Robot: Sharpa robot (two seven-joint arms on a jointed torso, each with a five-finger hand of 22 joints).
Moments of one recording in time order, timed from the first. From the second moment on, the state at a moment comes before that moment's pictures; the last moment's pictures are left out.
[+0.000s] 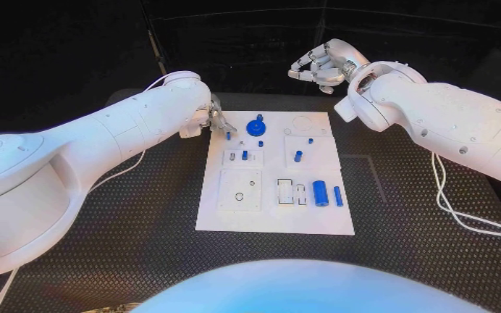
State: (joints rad) left arm 1.19 -0.34 0.05 0.80 -1.16 0.32 -0.54; left_hand 1.15 0.00 -0.02 0.28 0.15 0.87 0.10 0.52 0.42 1.19 0.03 1.10 0.85 1.47 -0.04 1.57 1.31 0.06 1.39 0.07 1.34 1.30; right arm 1.11 -0.71 0.23 1.34 -1.02 -0.29 -0.04; right_hand 1.38 -0.03 -0.11 0.29 0.43 0.91 0.15 0.20 0.07 1.22 0.07 1.18 1.10 1.47 -0.01 1.43 1.31 0.09 1.27 0.10 1.27 1.00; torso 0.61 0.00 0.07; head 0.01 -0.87
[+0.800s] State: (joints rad) left arm 1.19 -0.34 0.05 0.80 -1.16 0.33 -0.52; left_hand 1.26 0.05 -0.02 0.26 0.15 0.90 0.08 0.53 0.42 1.20 0.02 1.11 0.85 1.47 -0.04 1.57 1.31 0.06 1.39 0.07 1.35 1.31; right arm 1.11 -0.71 0.23 1.34 -1.02 -0.29 -0.04; right_hand 1.38 -0.03 -0.11 0.29 0.44 0.91 0.15 0.20 0.07 1.22 0.07 1.18 1.10 1.47 -0.01 1.43 1.31 0.09 1.27 0.10 1.27 1.00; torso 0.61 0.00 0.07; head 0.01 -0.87
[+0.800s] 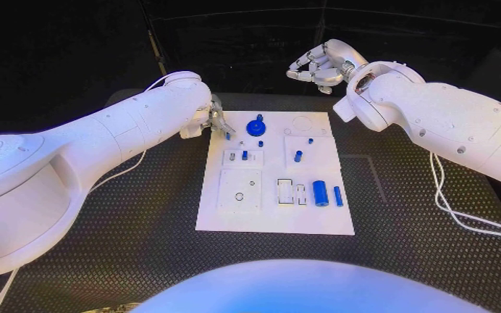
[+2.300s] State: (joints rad) left arm 1.19 -0.51 0.04 1.07 -1.04 0.19 -0.50; left_hand 1.21 -0.11 0.58 0.12 0.20 0.89 0.07 0.65 0.49 1.25 0.00 1.10 0.84 1.47 -0.06 1.57 1.31 0.06 1.41 0.05 1.35 1.31; right arm 1.11 -0.71 0.23 1.33 -1.02 -0.29 -0.04; right_hand 1.38 -0.03 -0.11 0.29 0.44 0.91 0.15 0.20 0.07 1.22 0.07 1.18 1.11 1.47 -0.01 1.43 1.31 0.09 1.27 0.10 1.27 1.01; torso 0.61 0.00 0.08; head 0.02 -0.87
